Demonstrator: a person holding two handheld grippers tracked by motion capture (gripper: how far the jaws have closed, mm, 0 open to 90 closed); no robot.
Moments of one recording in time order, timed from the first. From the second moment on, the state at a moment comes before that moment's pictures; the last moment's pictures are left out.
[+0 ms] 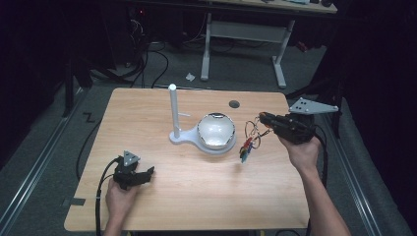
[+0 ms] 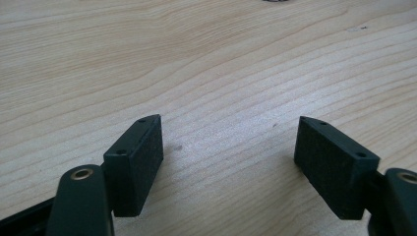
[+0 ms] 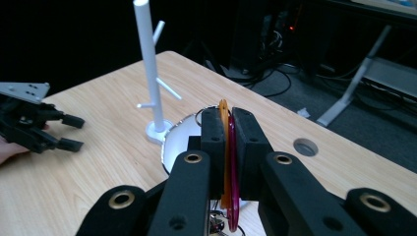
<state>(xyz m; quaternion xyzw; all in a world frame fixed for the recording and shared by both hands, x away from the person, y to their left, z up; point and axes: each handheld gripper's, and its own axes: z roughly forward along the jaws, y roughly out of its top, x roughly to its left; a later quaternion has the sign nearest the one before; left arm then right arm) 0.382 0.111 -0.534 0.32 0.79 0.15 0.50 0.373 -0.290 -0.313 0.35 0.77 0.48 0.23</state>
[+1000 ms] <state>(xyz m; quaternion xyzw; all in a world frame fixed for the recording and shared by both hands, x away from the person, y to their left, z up) 0.382 0.113 -0.535 0.32 0.79 0.15 0.51 0.393 -0.247 -0.272 0.30 0.78 0.51 0.20</state>
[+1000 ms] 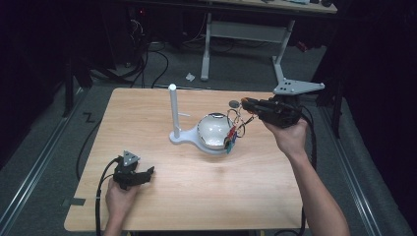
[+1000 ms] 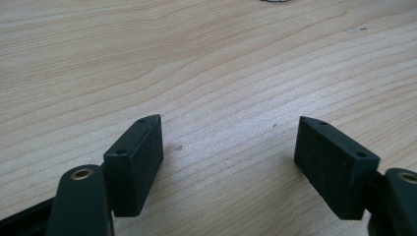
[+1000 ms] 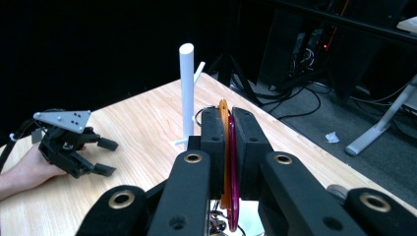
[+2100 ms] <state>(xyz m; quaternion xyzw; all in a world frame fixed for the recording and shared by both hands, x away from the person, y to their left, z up) 0.382 0.114 -0.535 0.33 0.78 0.15 0.51 0.454 -0.217 -0.303 0.34 0.79 0.47 0.20</state>
